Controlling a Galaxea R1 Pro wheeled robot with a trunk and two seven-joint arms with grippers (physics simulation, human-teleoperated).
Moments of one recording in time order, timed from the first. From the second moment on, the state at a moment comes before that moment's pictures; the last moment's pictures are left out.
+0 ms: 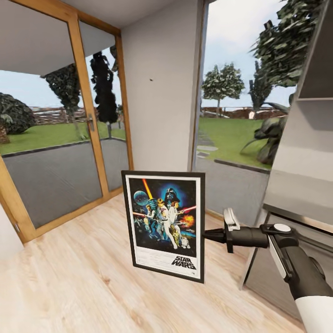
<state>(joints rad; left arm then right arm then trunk) 0.02 0.14 0.16 -0.47 0.00 -0.13 -0.18 -0.56 -0.23 -0.05 -1.25 -0.01 0.41 1.46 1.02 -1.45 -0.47</state>
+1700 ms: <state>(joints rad) 0.02 0.13 0.14 -0.55 0.00 -0.12 -0.18 -0.56 -0.23 -0.05 -1.25 -0.01 0.42 1.46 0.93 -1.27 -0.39</state>
